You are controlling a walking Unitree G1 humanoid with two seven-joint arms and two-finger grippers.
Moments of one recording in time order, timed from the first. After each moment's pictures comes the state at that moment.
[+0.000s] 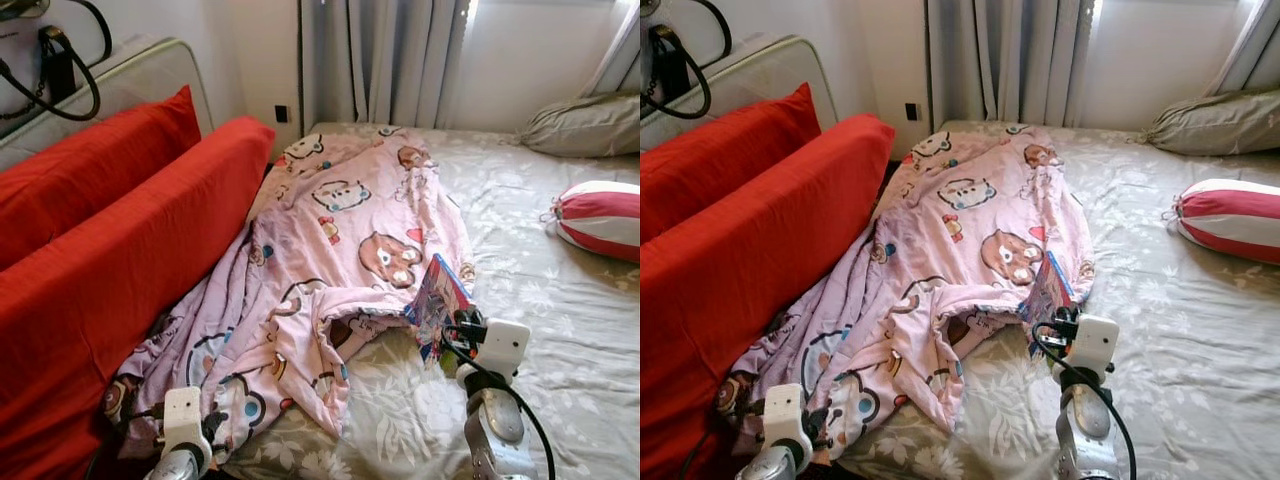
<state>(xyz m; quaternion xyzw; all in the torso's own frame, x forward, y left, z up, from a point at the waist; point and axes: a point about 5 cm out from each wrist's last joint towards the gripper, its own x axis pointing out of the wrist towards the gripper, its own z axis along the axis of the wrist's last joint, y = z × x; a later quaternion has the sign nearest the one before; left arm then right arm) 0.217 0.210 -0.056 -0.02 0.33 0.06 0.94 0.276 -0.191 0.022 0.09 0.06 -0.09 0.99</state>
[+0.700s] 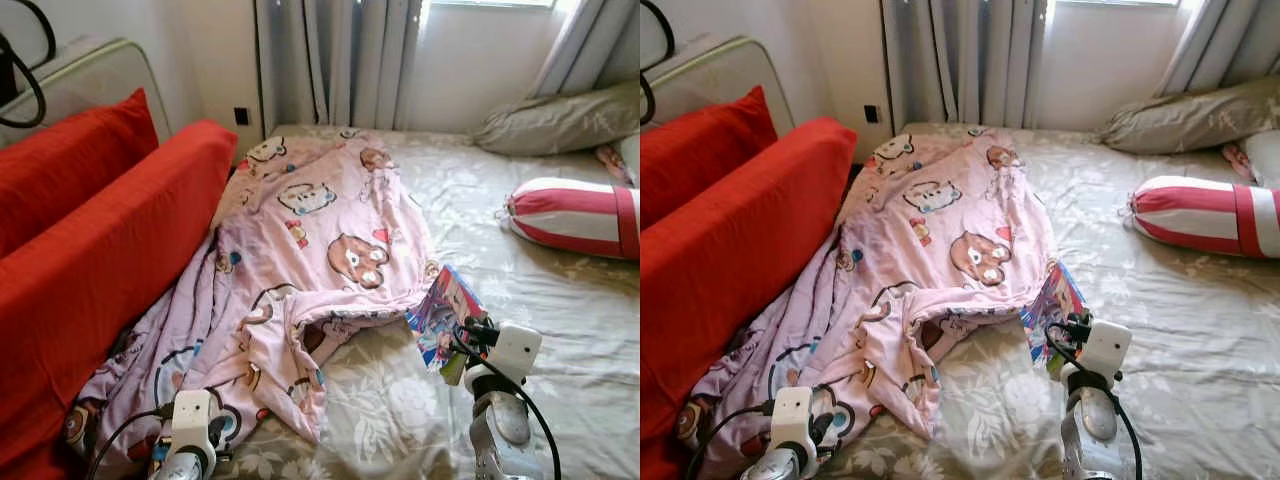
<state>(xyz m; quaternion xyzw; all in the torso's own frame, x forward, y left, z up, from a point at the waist) 0.223 0.205 -0.053 0.00 0.32 0.05 0.95 0.276 -0.197 0.024 0.09 0.06 -0.11 0.99</state>
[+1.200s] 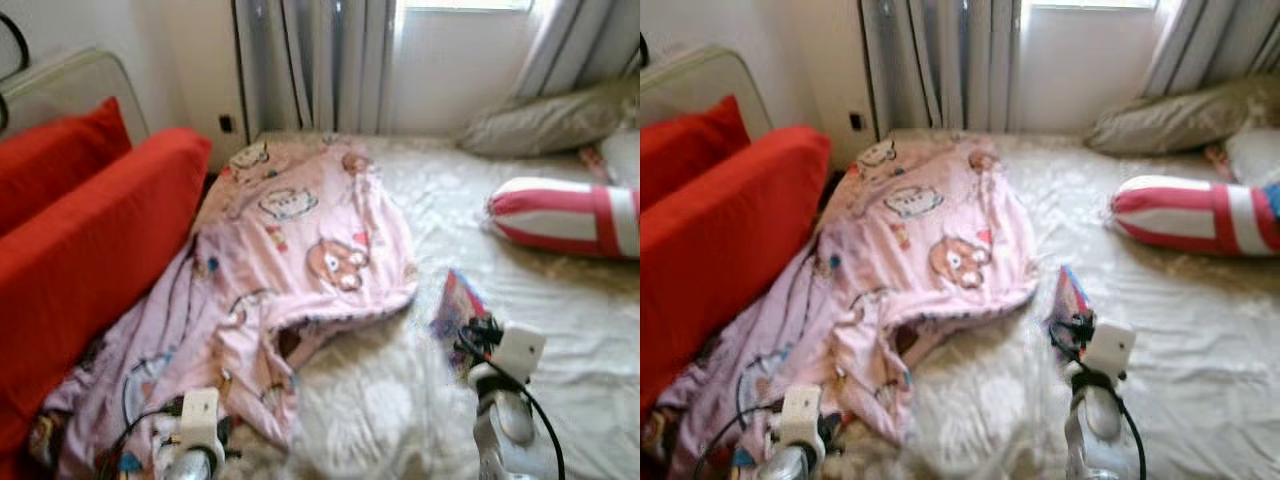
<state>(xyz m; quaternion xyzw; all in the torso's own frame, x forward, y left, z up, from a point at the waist) 0.217 0.206 -0.056 0.00 0.32 0.05 0.94 0.277 -0.196 0.025 0.09 0.06 -0.11 0.99</state>
